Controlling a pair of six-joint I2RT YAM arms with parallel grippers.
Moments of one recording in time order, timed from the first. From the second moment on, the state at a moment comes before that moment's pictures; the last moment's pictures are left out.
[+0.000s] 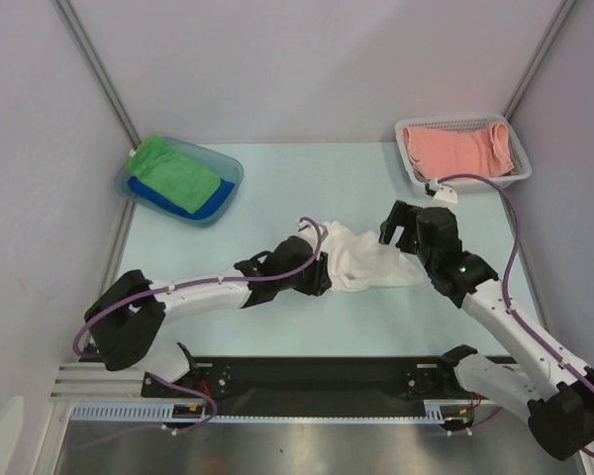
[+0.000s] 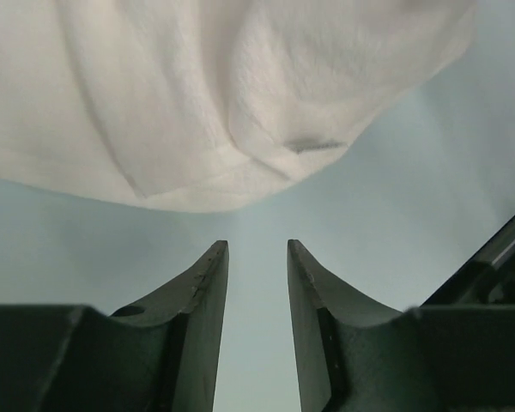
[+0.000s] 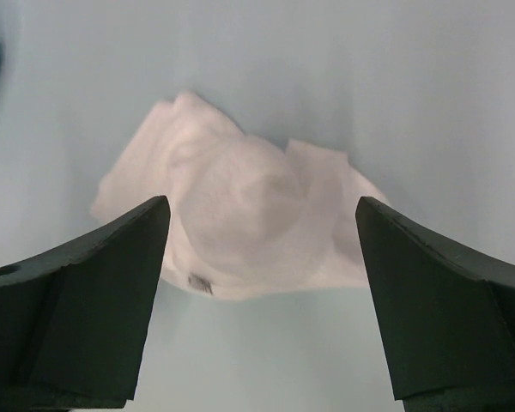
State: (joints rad) left arm -0.94 1.50 0.82 -0.01 -0.01 -0.51; right arm 0.46 0.98 0.83 -0.30 0.31 0.50
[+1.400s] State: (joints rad) left arm -0.76 1.70 0.83 0.16 0.08 -0.75; right arm 0.78 1.19 0.46 0.03 0.33 0.86
